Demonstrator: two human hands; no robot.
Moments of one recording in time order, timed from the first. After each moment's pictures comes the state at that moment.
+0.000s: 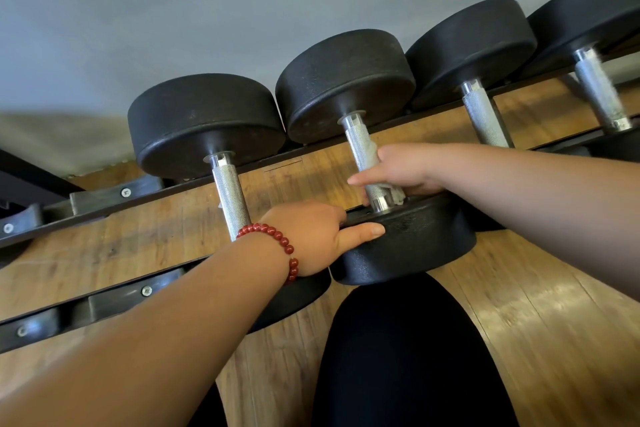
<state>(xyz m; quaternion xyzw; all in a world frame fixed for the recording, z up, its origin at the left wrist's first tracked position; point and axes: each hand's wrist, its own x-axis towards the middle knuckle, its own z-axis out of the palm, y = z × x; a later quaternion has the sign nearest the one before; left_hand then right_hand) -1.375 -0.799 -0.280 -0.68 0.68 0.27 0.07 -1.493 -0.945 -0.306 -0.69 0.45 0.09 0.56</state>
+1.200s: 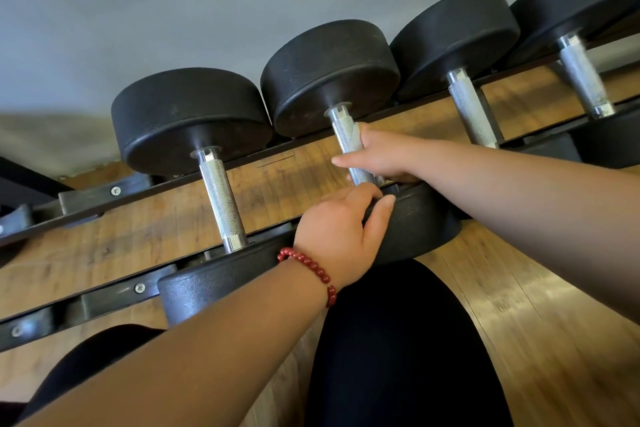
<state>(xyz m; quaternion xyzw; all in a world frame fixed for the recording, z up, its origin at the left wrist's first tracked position) -1.429 -0.791 -0.313 -0.69 0.65 0.17 -0.26 -1.489 -0.941 -0.298 -0.76 0.45 0.03 0.47</state>
